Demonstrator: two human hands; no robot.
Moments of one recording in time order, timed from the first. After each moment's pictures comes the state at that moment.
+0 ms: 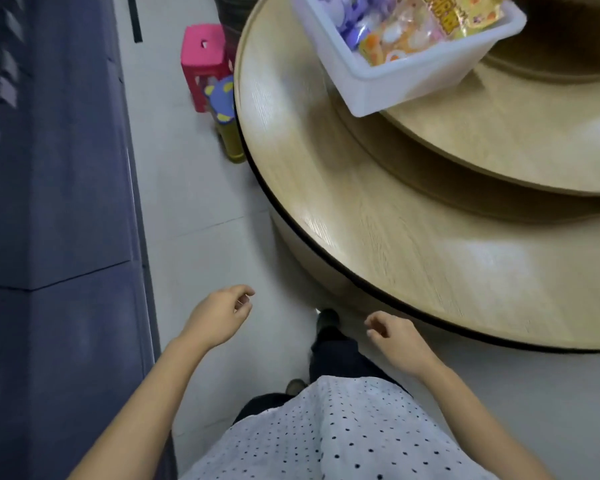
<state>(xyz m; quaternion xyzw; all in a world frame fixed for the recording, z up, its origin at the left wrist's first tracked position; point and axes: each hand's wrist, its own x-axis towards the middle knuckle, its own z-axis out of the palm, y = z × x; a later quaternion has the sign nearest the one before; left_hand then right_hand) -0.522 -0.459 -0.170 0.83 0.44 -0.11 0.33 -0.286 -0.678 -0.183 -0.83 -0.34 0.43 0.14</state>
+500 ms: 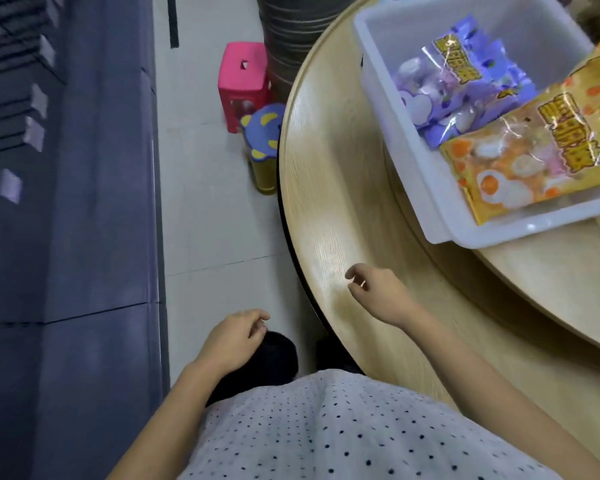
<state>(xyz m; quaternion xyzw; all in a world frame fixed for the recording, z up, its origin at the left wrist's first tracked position) -0.455 -0.261 -0.179 0.79 0.47 -0.12 0.38 -0.187 -0.337 -0.150 -0.78 -0.48 0.39 0.12</state>
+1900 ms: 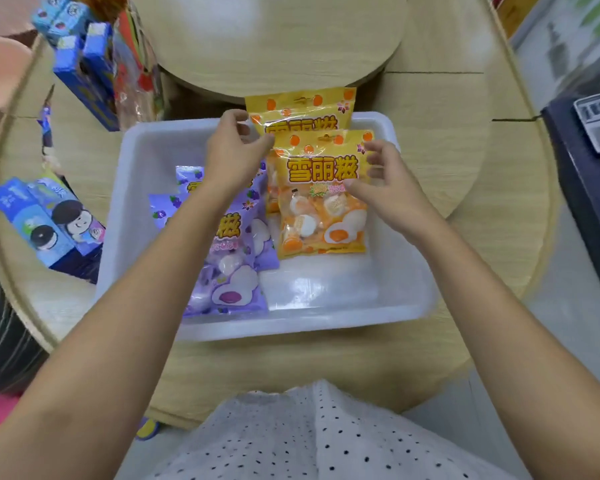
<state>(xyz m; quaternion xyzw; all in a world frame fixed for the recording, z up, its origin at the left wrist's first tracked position) 0.108 -0.092 -0.024 0.87 -0.04 -0.05 0.49 -0.009 -0.283 -0.023 -0.83 0.18 -0.01 0.52</state>
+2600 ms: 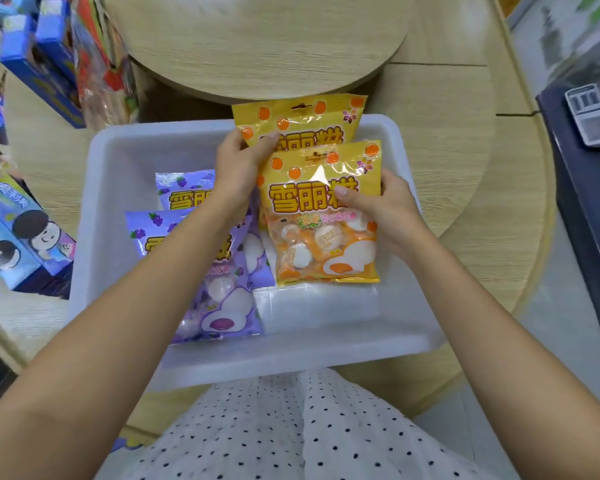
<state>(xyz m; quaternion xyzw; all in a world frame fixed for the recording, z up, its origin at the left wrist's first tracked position) 0.136 -0.111 -0.070 0.67 0.03 -0.16 0.72 0.016 -0.287 -0.063 -0.68 0.24 -0.01 0.69</state>
